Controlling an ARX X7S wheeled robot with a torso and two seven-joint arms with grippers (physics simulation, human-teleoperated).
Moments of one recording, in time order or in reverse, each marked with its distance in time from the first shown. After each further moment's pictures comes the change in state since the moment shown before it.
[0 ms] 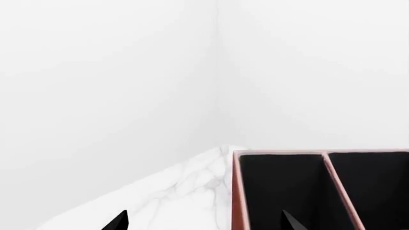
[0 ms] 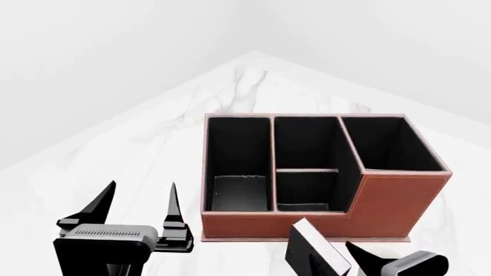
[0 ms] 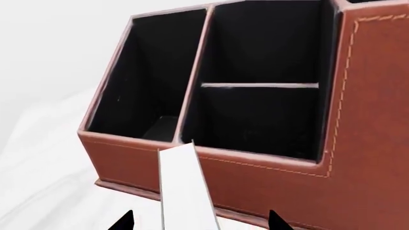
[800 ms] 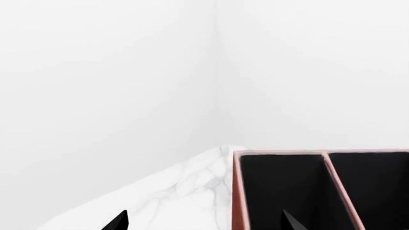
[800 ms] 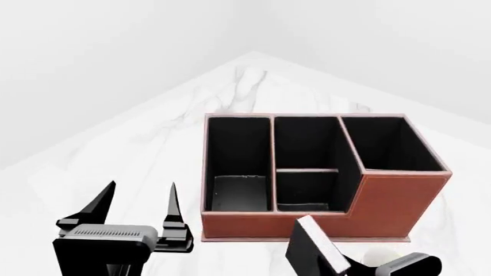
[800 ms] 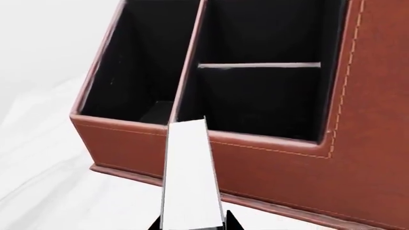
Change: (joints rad) left arm -0.002 -0.011 0.007 0.004 -0.008 0.000 -0.014; right arm 0.008 0.012 -0.024 0.011 -0.001 0.038 0.026
